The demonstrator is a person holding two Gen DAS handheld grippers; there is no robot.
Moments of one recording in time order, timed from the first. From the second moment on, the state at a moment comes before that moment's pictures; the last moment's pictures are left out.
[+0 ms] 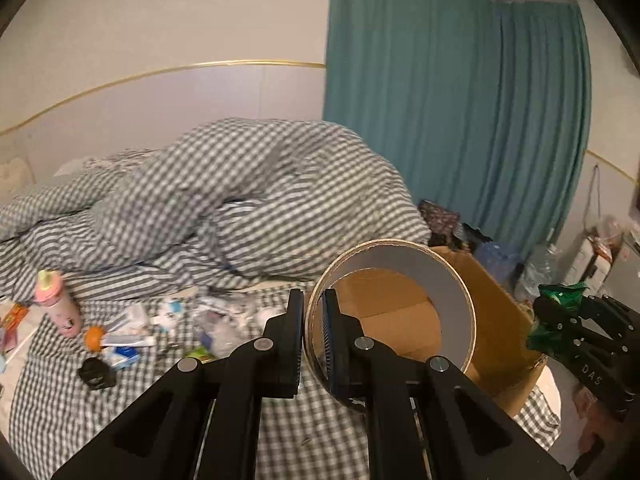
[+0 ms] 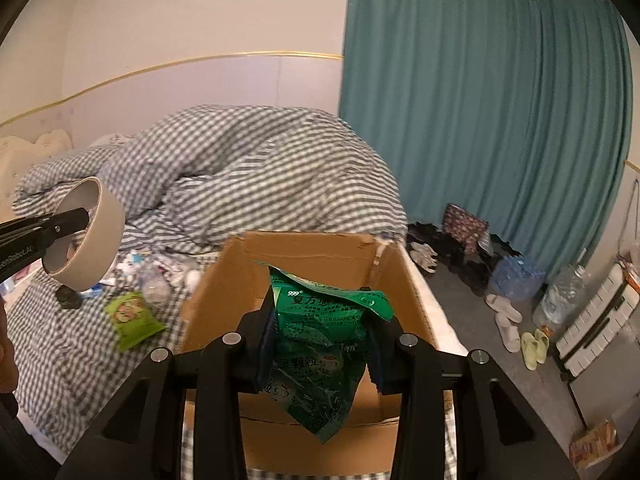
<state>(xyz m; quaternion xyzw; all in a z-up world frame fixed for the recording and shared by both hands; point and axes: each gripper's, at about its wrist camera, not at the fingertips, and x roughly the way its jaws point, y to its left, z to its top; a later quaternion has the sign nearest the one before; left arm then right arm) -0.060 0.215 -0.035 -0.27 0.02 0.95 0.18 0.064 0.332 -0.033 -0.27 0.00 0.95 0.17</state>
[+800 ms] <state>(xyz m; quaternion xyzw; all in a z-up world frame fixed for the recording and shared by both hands) -0.107 0.318 -0.091 -0.32 0.06 0.92 0.23 0.035 0.399 -0.084 -0.30 0.05 0.93 0.20</state>
